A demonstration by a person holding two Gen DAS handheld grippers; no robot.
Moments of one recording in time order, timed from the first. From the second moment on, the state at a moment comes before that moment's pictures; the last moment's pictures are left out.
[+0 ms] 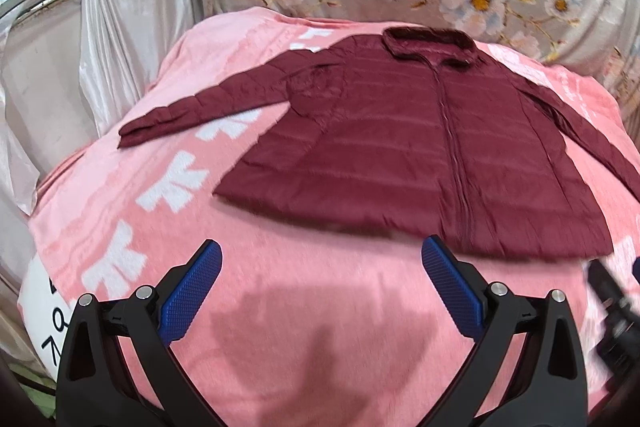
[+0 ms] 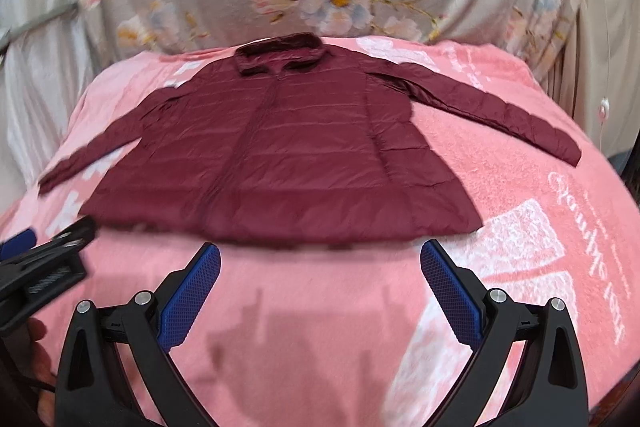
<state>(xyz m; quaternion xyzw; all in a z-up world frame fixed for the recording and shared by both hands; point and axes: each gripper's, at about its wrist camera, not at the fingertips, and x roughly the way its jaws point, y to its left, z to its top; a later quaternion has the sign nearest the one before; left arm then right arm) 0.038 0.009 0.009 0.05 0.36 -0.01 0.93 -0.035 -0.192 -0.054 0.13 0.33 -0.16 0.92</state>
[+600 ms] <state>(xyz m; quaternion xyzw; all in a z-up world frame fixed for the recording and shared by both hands) 0.159 -0.008 0.036 0.05 0.31 0.05 0.95 0.017 -0.495 -0.089 0.25 0.27 -0.35 0.86</state>
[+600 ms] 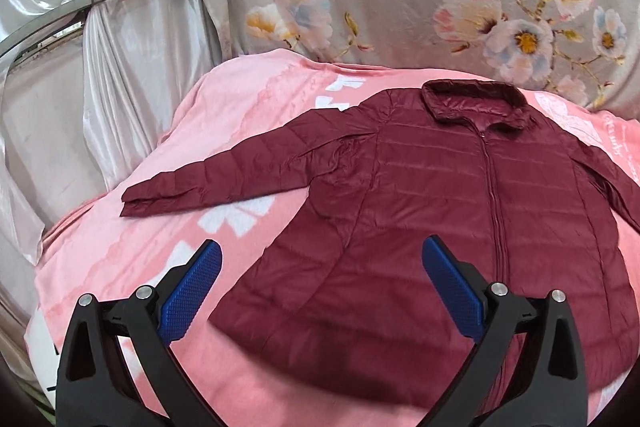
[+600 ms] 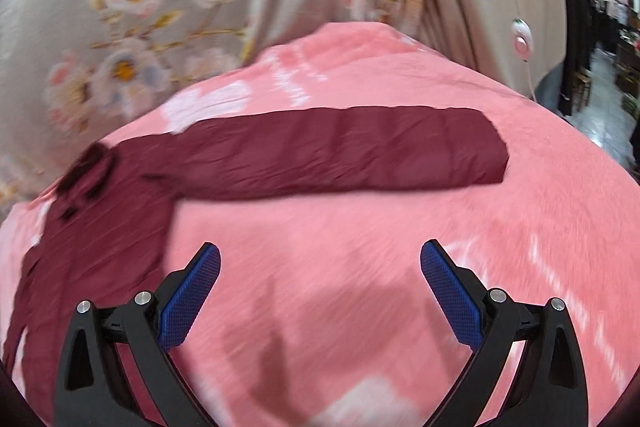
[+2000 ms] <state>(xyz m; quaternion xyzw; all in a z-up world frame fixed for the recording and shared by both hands) 0.248 0.064 -0.026 0.05 0.37 0.13 0.92 0.268 -0.190 -0.028 0.04 0.27 0.05 0.96</state>
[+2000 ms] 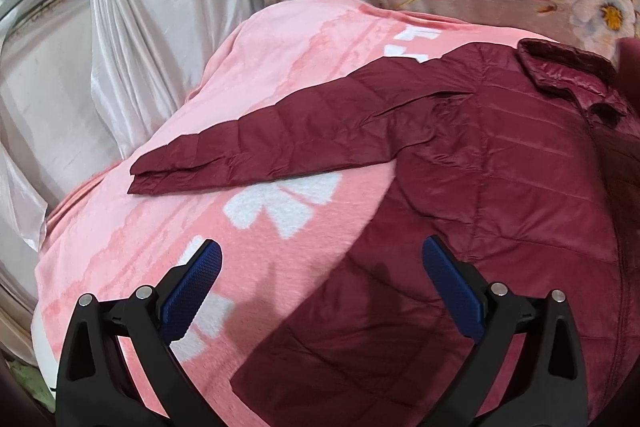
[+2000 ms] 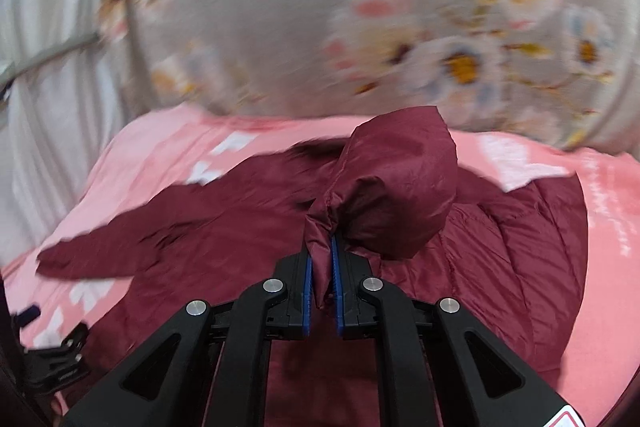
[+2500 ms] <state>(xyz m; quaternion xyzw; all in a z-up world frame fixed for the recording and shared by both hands) 0.321 0.025 -0.034 -0.11 0.47 -0.06 0.87 0.223 -0.252 -0.049 0.09 0.27 -0.03 0.96</state>
